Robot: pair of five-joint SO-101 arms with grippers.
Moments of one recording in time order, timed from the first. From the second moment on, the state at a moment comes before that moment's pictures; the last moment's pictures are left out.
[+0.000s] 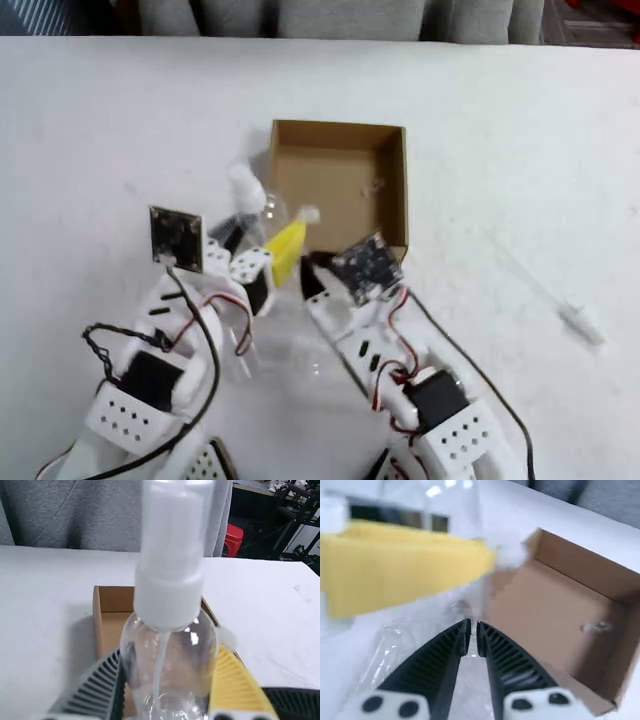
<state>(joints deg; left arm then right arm) 20.0 -75.8 77.4 26.8 16.9 -32.5 -80.1 80.2 31.4 5.3</state>
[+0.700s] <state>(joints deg) 15.7 -56.5 71.3 6.7 16.7 -7.2 -80.0 81.8 36.4 5.2</state>
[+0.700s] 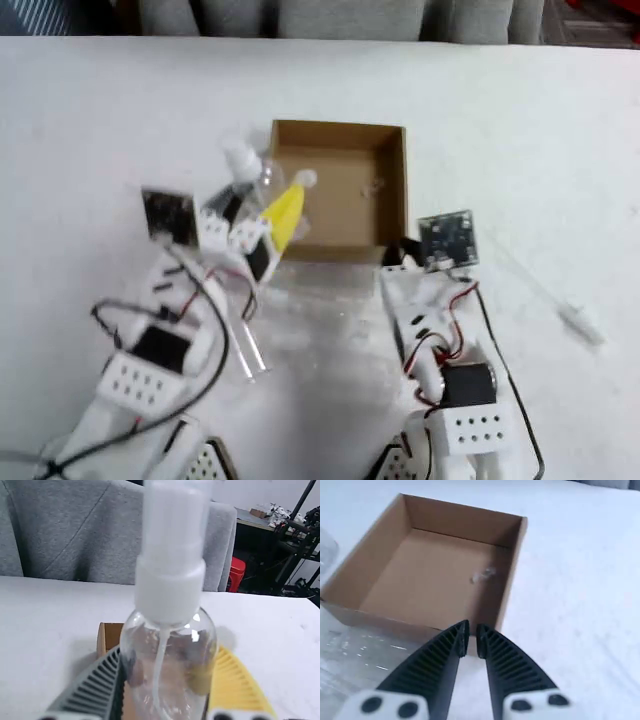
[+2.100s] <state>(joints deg) 9.8 29.9 20.7 -23.9 8.0 4.3 -80.0 86.2 36.4 5.2</state>
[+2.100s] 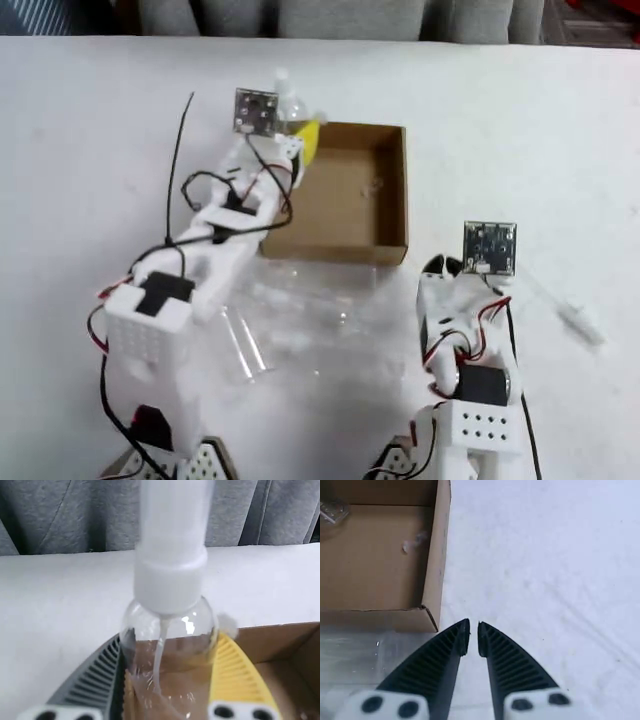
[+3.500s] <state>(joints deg) 8.7 31.3 19.8 -23.9 5.0 3.4 -80.0 87.5 36.4 7.8</state>
